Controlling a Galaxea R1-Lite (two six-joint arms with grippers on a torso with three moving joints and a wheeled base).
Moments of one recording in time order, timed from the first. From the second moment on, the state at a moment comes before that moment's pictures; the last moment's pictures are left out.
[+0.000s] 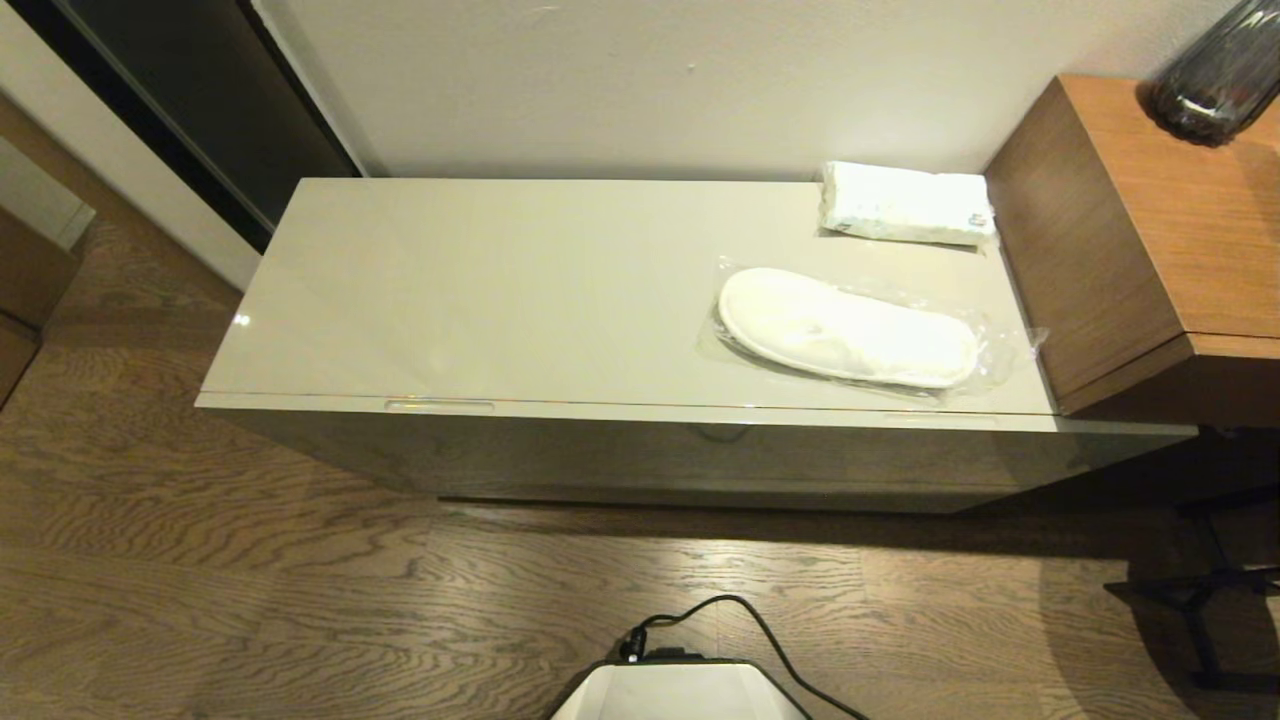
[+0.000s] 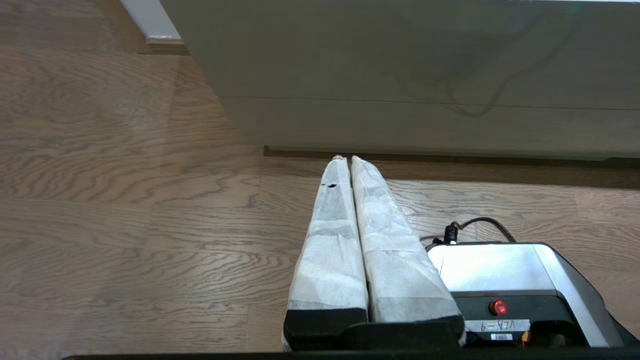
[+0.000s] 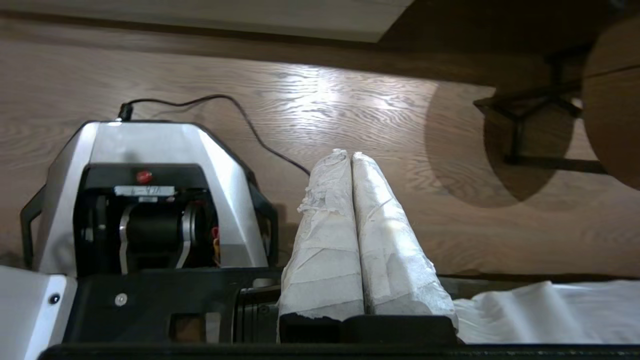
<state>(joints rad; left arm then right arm) 0.00 0.00 0.00 -0.01 -0.01 -0.02 0.07 0.28 -0.82 0.91 -0.16 -0.05</state>
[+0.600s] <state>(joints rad) 0.00 0.00 0.00 -0.01 -0.01 -0.02 -0.02 0.06 -0.54 0.71 -0.09 -0.06</state>
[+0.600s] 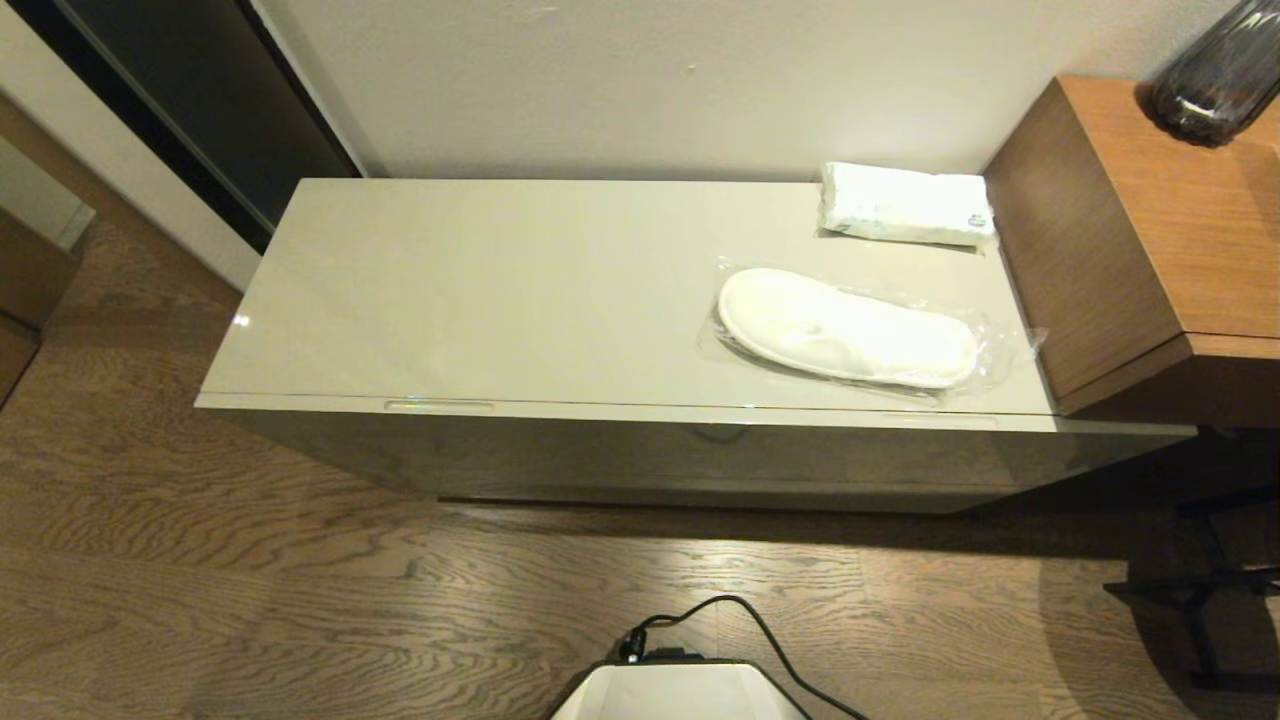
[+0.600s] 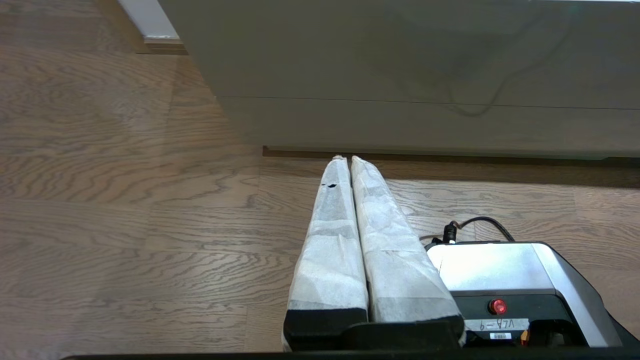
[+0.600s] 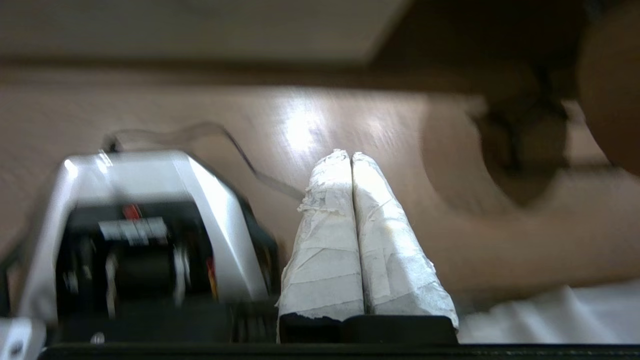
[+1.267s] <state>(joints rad) 0.00 0.00 0.00 -0.01 -0.01 -0.02 -0.01 0.00 -0.01 -0.13 0.13 -0.01</state>
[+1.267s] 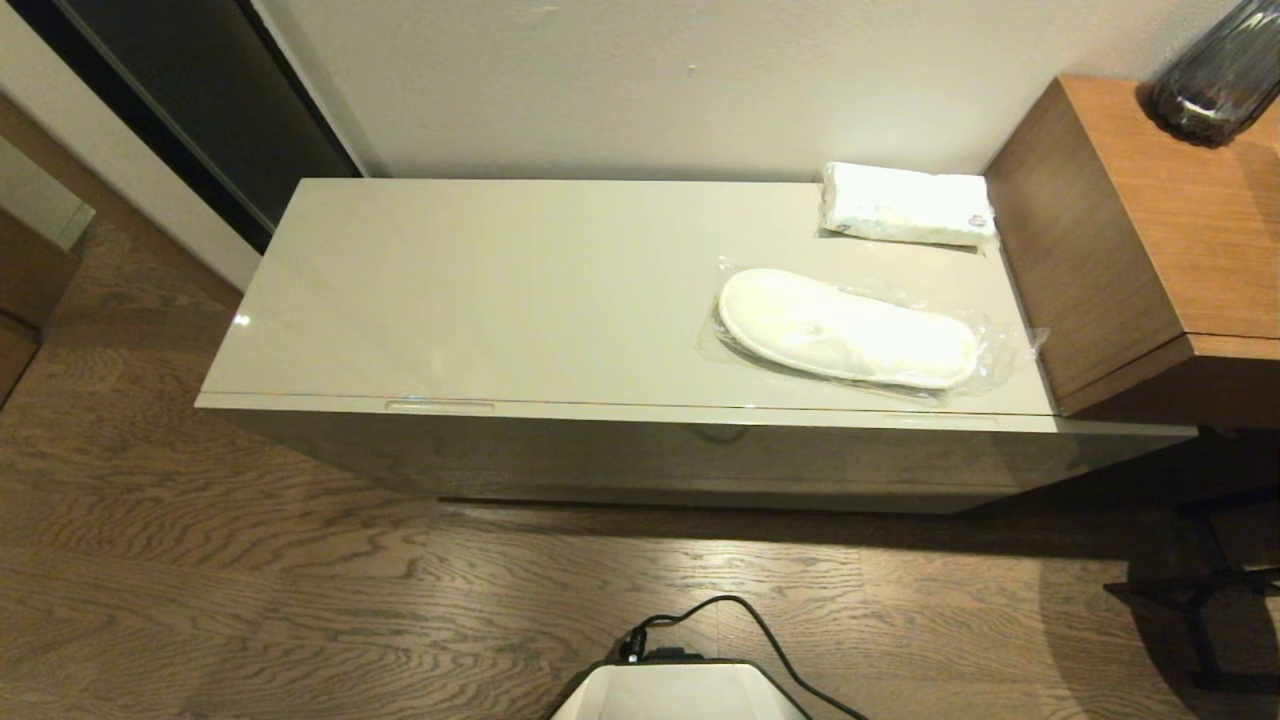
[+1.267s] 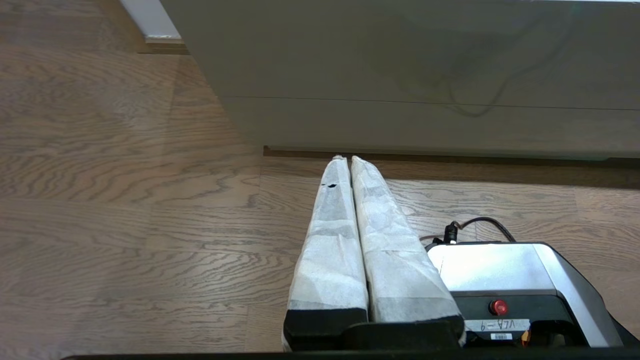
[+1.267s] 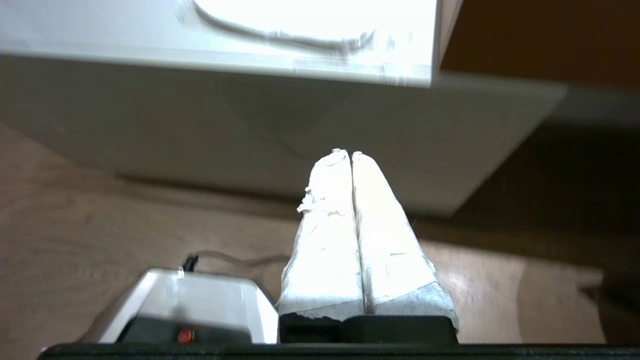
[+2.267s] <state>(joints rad) 0.00 0.00 0.00 -0.01 -0.01 -0.02 -0.01 0.00 0.00 0.00 0.00 -0.05</state>
